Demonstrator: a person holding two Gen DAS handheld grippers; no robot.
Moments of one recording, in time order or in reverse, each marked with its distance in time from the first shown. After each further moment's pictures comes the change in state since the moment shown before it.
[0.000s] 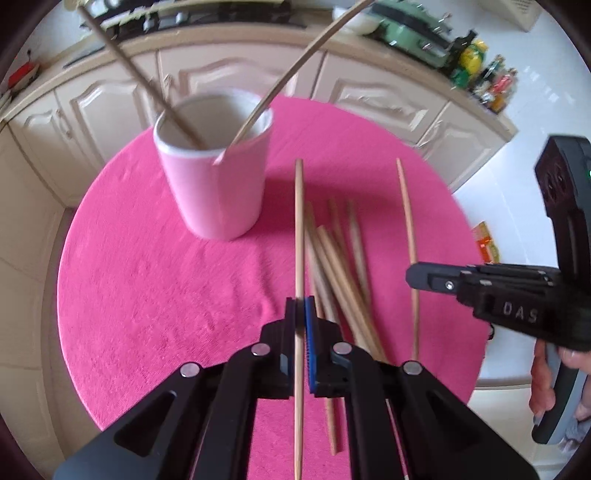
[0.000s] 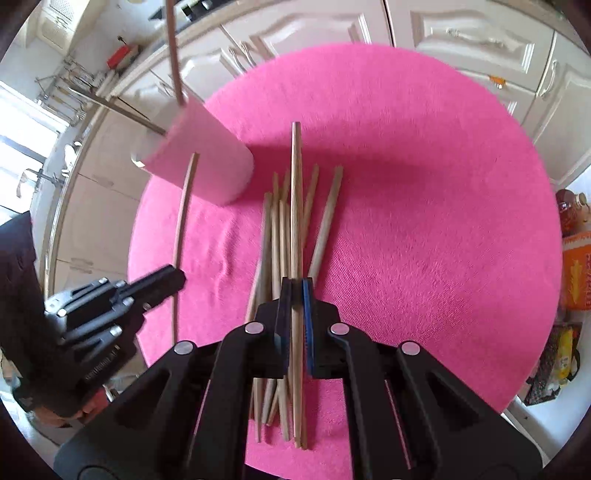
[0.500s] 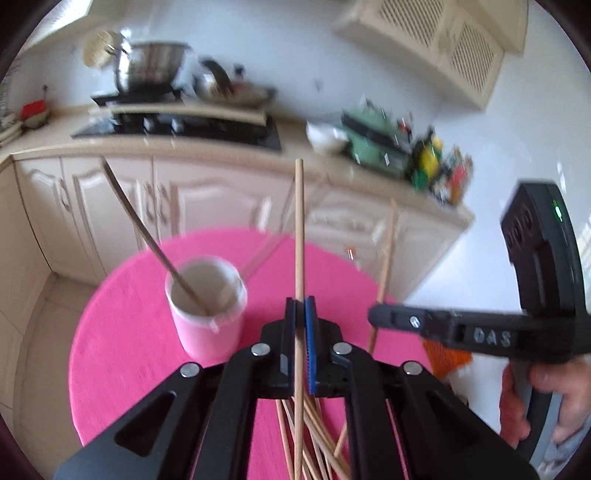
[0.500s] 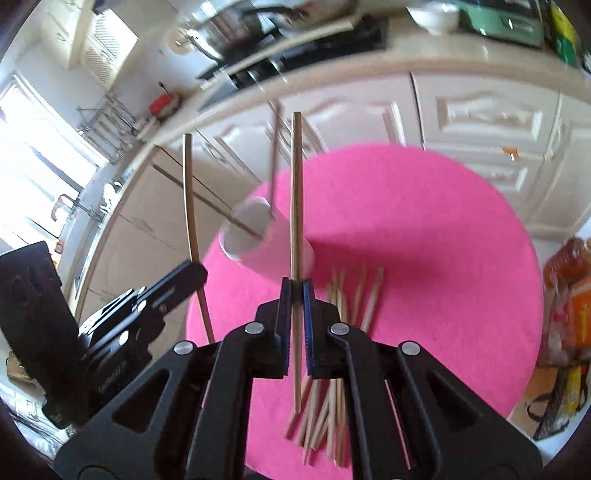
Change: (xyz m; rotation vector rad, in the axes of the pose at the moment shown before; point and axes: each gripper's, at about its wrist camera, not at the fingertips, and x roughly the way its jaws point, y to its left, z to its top) left arm -0.088 -0.015 0.048 -0.030 -0.438 -0.084; right arm -0.077 0.043 0.029 -0.055 -0.247 0.106
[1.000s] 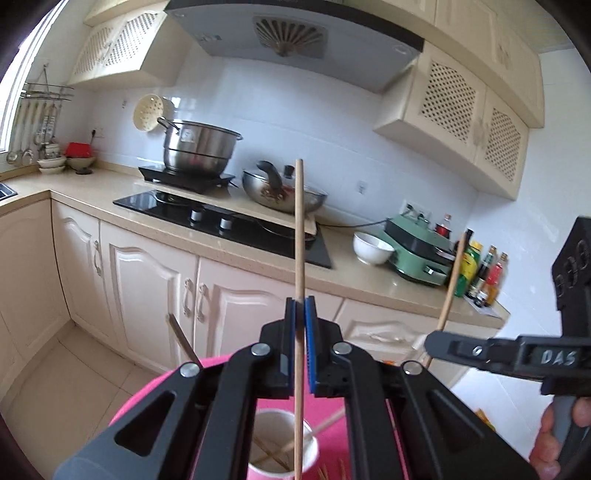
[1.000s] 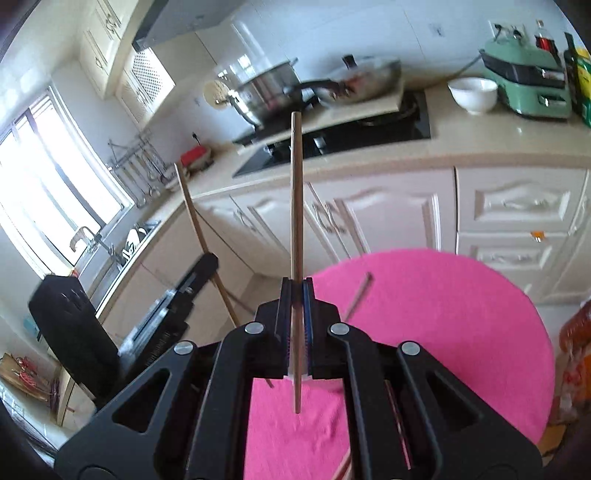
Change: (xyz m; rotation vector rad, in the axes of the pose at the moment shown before) left arm 0.014 0.051 0.072 -0.064 -0.374 0.126; right arm -0.005 0.051 0.078 -0.075 -0.246 0.076
